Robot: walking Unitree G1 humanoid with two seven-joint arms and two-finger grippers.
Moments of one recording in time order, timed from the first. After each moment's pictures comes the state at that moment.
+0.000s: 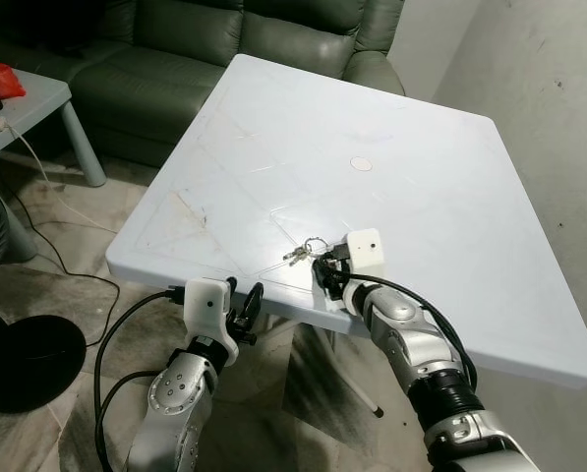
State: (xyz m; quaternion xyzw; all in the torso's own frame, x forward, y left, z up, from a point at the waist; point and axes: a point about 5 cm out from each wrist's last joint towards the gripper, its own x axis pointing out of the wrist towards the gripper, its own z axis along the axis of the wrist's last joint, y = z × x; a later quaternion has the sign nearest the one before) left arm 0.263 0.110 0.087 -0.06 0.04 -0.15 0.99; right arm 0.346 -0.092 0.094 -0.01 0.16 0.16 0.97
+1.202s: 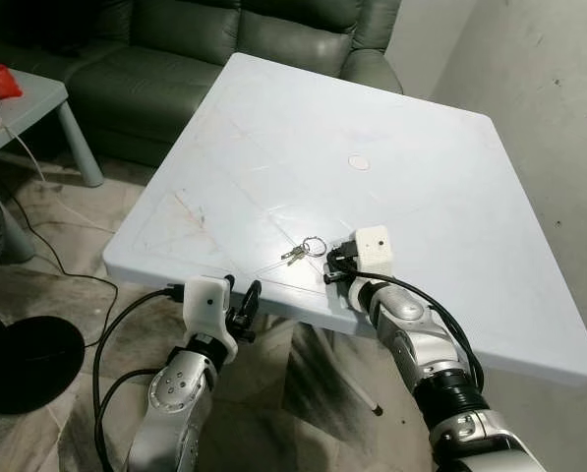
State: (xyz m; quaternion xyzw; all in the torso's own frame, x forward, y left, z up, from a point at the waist) left arm 0.265 0.110 0.089 -0.05 0.04 -0.15 0.99; right arm 0.347 -0.098 0.096 0.01 0.14 0.17 0.98
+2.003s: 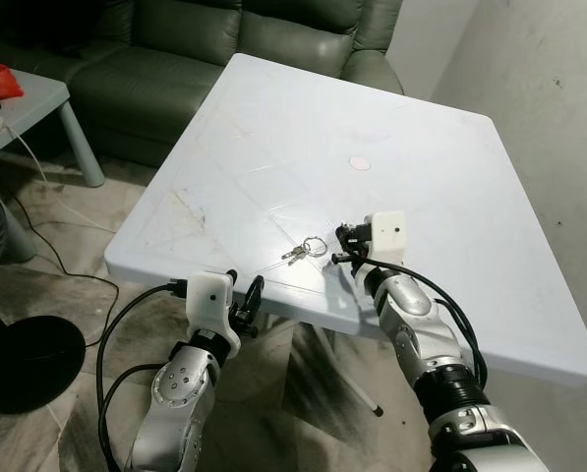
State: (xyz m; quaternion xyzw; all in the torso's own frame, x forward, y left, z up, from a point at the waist) left arm 0.269 0.107 0.093 -0.05 0.03 -0.15 0.99; right arm 0.356 -0.106 0.118 0.04 0.04 0.14 0.99
